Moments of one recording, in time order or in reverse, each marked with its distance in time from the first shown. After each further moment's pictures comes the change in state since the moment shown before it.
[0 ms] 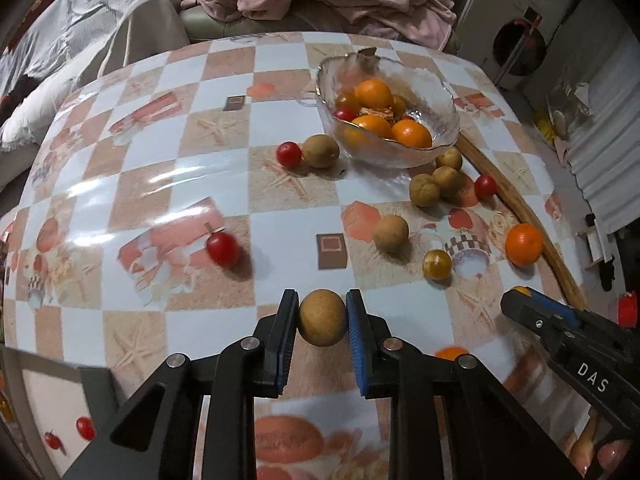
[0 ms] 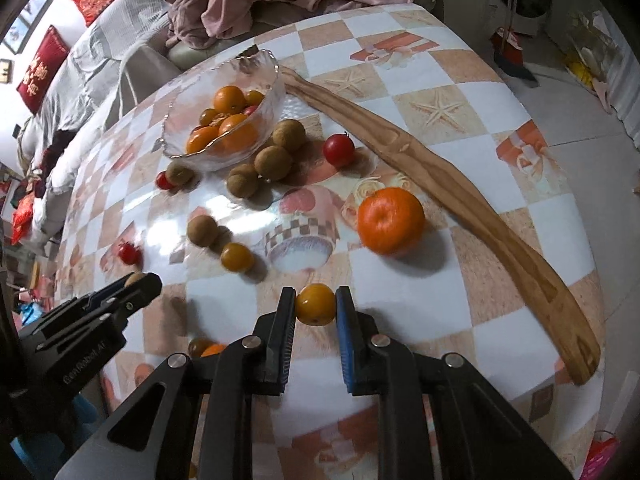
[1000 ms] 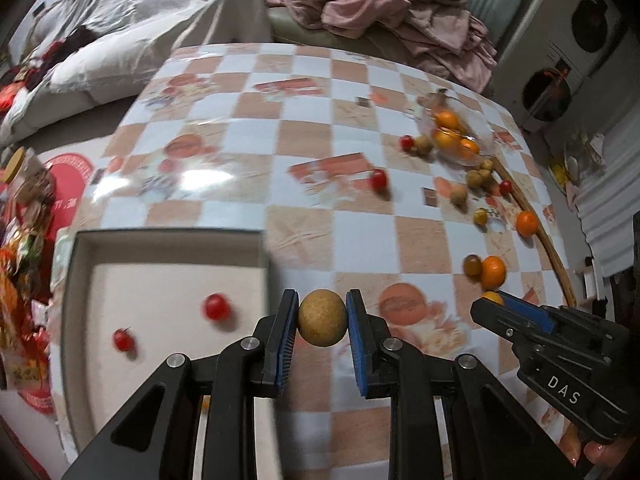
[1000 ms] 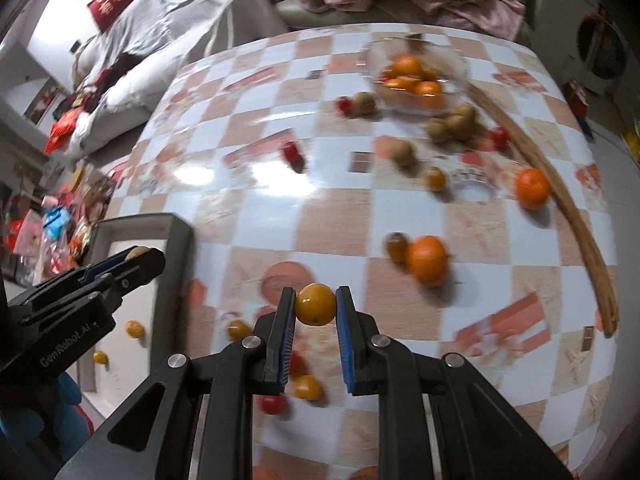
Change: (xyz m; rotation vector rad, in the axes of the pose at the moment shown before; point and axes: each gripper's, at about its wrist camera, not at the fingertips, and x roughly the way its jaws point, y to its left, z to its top) left arm -0.105 0.112 -0.088 -0.171 -0.053 0.031; right arm -0.037 0.146 -0.074 -0.284 0.065 0.089
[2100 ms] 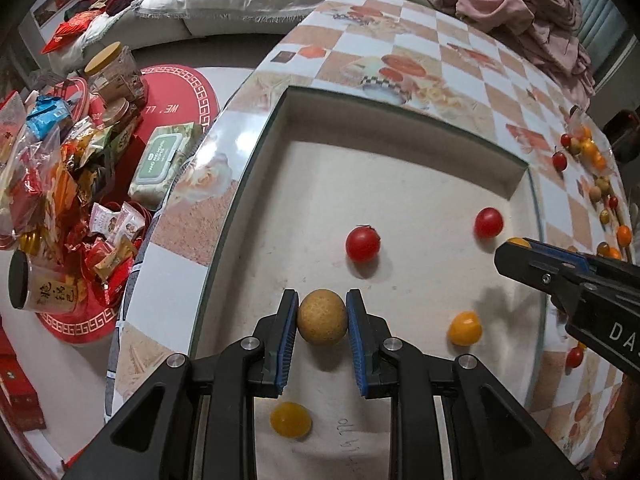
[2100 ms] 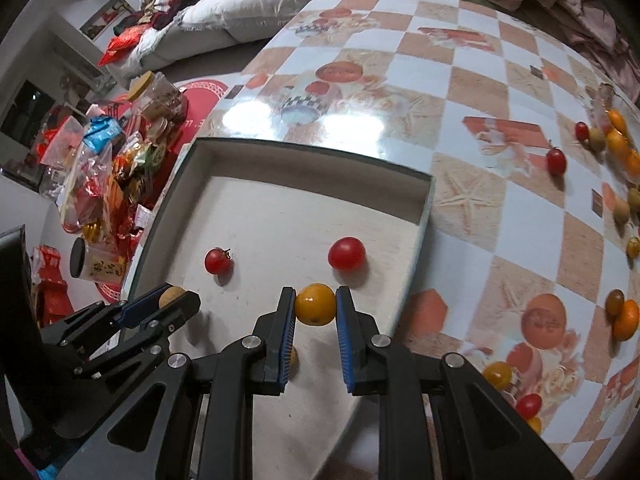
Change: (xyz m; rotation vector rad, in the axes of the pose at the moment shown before) left arm 0.013 0.168 -0.074 -0.210 0.085 0.186; right arm 0.090 0.182 -0.005 -0.248 0.158 0.104
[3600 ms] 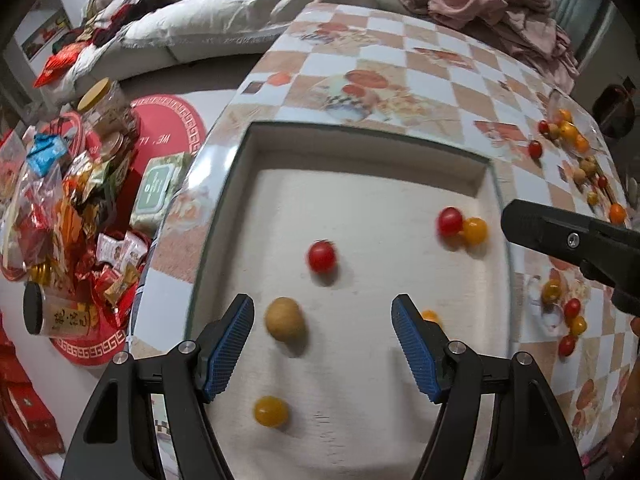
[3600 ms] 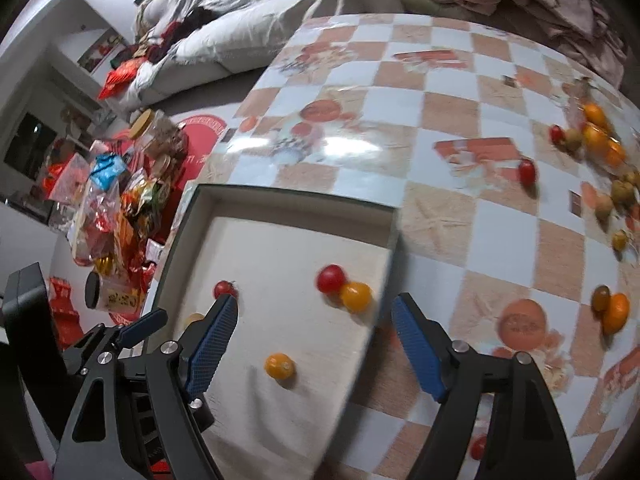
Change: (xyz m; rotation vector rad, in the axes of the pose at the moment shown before) left arm -0.027 -0.034 0.001 0.096 -0.048 0.019; right arm -0.043 -0.029 -0.002 0.105 -0.109 0.028
